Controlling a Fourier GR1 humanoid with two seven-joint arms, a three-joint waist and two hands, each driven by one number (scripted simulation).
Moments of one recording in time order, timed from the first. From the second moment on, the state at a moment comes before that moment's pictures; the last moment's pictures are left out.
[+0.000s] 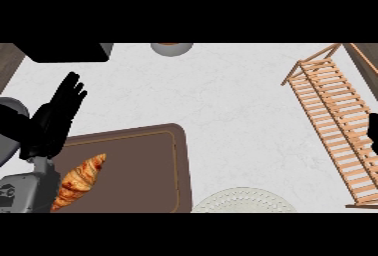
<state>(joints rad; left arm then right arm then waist) -0.21 0.22 0.11 -1.56 0.12 -0.01 0.26 -0.43 -0.10 -0.29 -2.33 1.04 0.45 0.87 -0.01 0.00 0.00</state>
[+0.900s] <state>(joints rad) -0.23 0.21 0.12 -1.54 0.11 -0.02 0.25 -0.26 -0.26 -0.78 -2.16 0.60 0.40 0.60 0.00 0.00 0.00</state>
